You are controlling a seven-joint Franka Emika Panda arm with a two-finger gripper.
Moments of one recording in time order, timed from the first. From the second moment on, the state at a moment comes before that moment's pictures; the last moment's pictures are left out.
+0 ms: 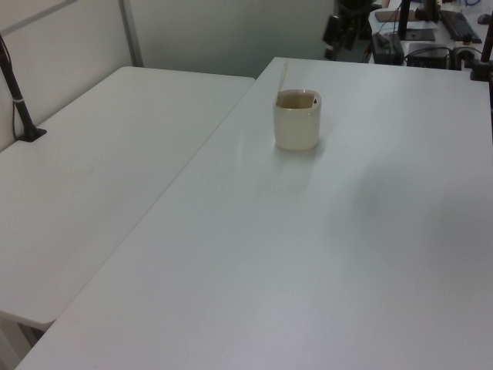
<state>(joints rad) 0.00 0.07 -0.06 -1.64 -0.02 2.00 0.29</state>
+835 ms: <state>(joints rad) -0.06 0.29 -0.06 -1.48 -0.02 2.44 0.89</state>
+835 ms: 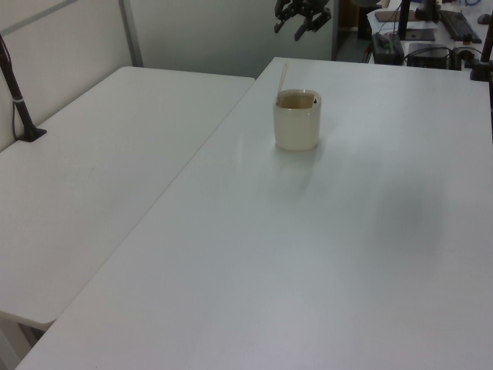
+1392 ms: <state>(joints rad) -0.06 0.38 -0.06 -1.45 -0.02 2.47 0.95</state>
